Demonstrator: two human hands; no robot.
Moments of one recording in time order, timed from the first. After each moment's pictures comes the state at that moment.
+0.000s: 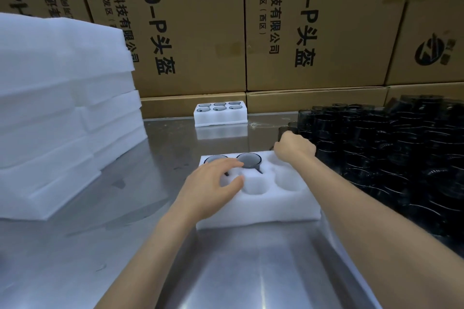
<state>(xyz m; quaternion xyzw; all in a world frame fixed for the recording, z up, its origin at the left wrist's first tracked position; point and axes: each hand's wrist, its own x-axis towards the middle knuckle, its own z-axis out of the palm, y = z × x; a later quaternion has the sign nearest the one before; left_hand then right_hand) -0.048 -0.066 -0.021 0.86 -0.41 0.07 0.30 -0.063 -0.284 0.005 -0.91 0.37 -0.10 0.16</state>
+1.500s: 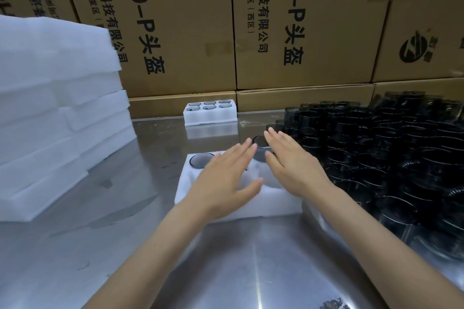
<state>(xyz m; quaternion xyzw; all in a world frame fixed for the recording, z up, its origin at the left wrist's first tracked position) -0.080 -0.100 -0.015 0.83 -0.51 0.11 0.21 -0.146 -0.273 -0.016 -0.96 0.11 -0.23 0.13</state>
